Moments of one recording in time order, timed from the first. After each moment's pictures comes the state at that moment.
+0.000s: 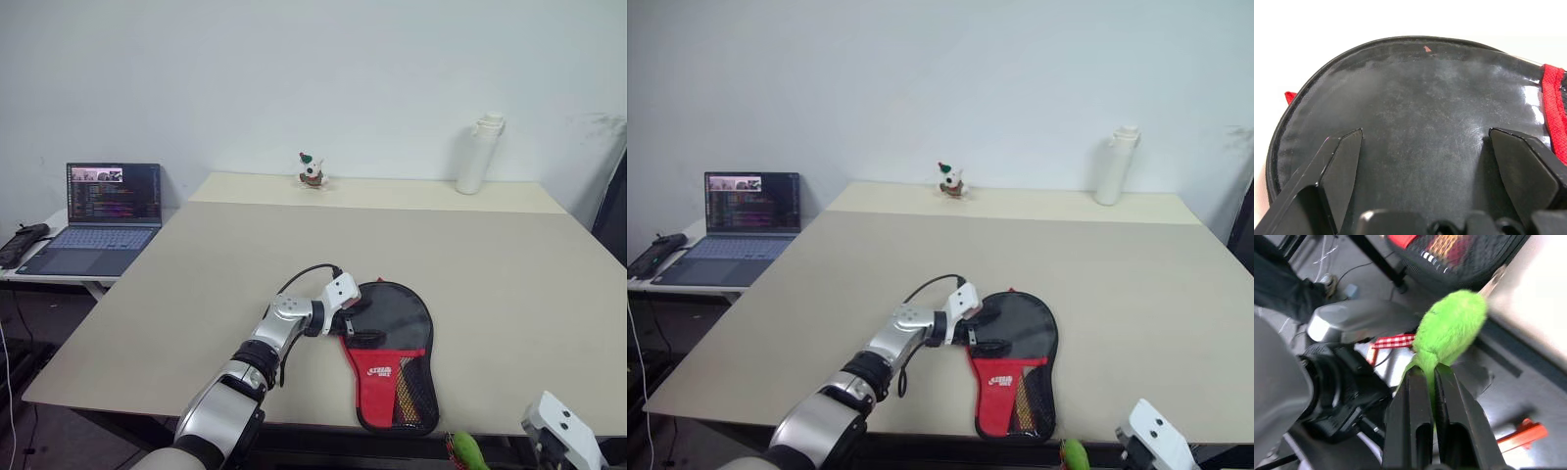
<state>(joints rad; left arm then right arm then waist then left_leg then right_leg) -0.84 0.16 -0.28 1.00 -0.02 -0.18 -1.02 0.64 -0.90 -0.60 -1.02 0.99 1.17 0.65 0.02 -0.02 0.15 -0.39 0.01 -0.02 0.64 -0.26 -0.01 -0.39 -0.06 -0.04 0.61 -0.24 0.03</state>
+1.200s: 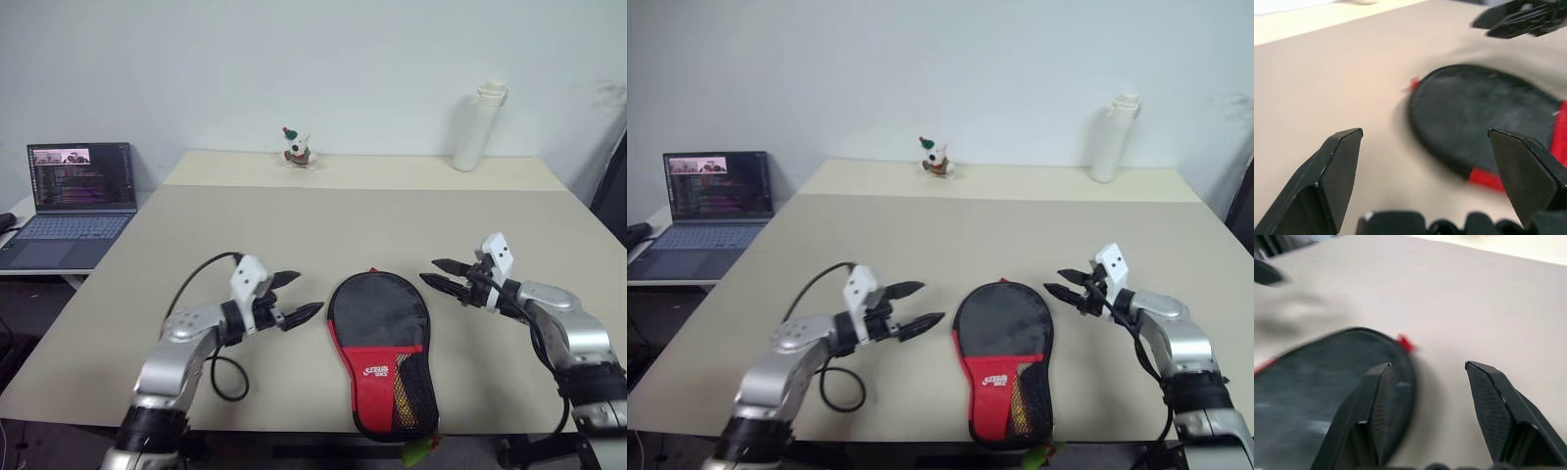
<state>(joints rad) -0.31 0.47 0.07 -0.11 -0.29 0.38 -0.85 -0.59 -0.63 -0.02 0.43 0.38 0.26 0.96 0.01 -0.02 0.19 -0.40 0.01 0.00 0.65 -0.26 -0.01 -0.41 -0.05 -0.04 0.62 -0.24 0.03</state>
